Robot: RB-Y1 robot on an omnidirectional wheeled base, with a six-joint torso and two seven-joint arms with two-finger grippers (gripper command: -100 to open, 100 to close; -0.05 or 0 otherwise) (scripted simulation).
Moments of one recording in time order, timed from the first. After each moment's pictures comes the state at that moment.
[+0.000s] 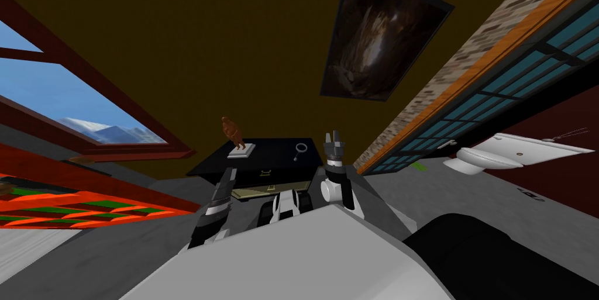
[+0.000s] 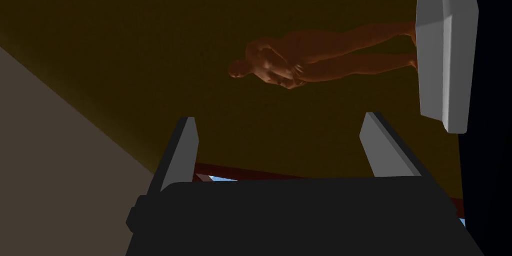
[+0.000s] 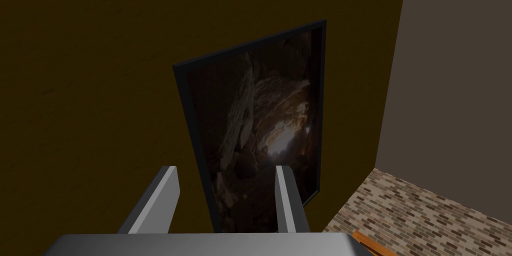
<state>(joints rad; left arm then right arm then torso) 0.44 0.18 0.00 -1.53 0.01 -0.94 -0.18 0.49 0.02 0.07 -2.29 -0.07 -0.50 -0.04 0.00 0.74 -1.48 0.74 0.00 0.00</state>
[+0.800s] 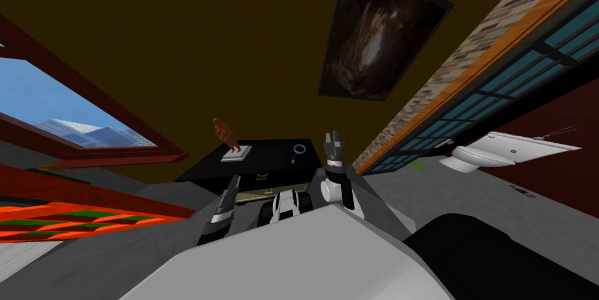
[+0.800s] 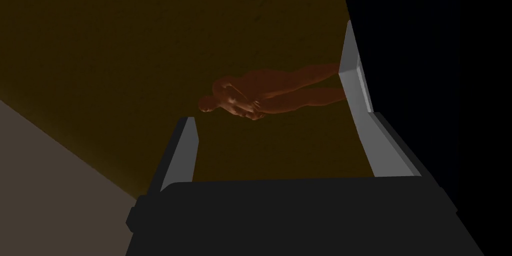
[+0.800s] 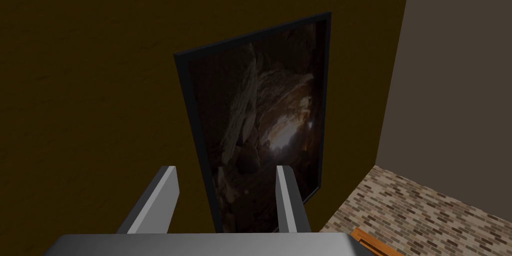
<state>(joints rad) 0.41 0.17 -0.02 -1.30 -0.02 -1.06 -0.22 0.49 0.02 0.07 -2.29 -0.07 -0.50 -0.04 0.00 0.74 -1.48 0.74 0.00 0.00</state>
